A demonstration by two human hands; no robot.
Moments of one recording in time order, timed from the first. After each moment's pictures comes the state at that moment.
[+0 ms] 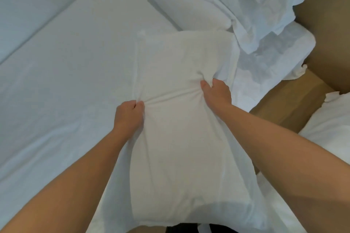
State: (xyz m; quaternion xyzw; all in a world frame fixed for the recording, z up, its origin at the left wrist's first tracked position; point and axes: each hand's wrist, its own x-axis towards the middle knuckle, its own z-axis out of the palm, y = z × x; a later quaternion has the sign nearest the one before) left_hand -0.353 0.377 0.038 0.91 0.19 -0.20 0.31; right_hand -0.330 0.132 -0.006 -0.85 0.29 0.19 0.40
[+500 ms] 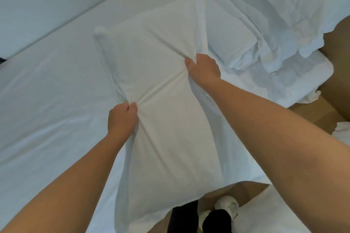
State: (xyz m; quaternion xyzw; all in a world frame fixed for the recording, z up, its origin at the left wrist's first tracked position) left_hand -0.375 0.468 0.048 0.89 0.30 -0.12 0.31; right_hand -0.243 0.249 0.046 -0.92 0.10 0.18 0.32
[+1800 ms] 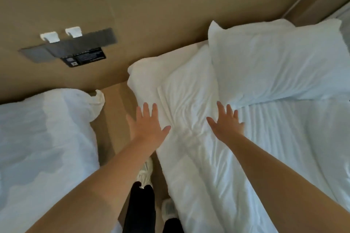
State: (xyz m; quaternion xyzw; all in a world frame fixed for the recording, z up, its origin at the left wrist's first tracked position) left_hand -0.561 -0.302 0.037 0.79 -0.54 -0.24 -0.15; right_hand -0.782 -0.394 0.013 -0.69 0.66 0.20 0.23
